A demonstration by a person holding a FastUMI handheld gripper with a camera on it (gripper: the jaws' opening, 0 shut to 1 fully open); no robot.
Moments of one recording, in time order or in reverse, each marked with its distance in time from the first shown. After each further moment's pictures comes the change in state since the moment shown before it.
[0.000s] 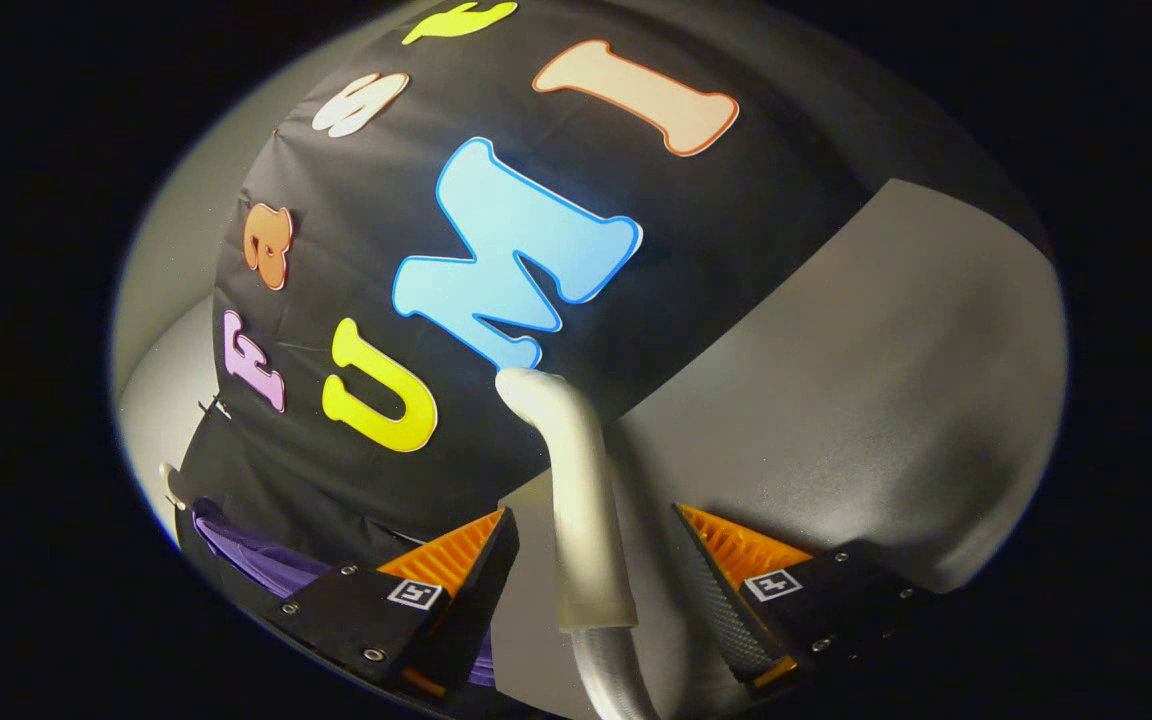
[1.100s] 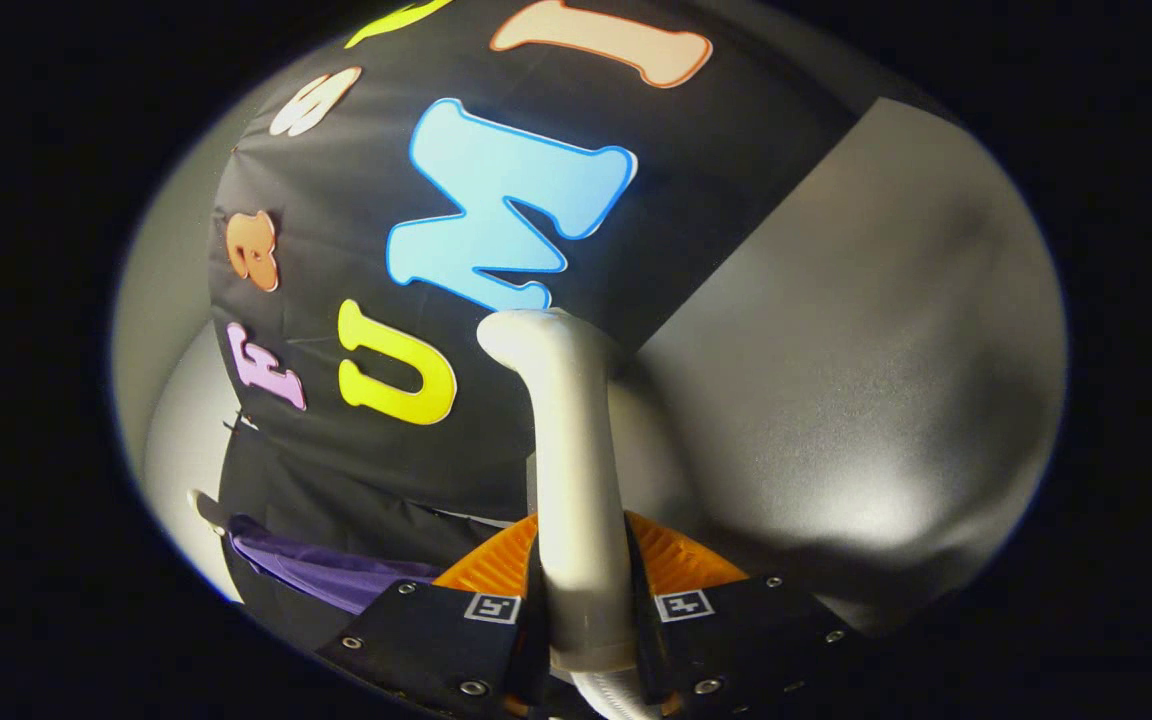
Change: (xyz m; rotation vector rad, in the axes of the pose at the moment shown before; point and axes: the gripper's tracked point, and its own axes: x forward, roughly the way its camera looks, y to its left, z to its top) arm -0.008 0.026 -0.039 0.045 0.123 0.059
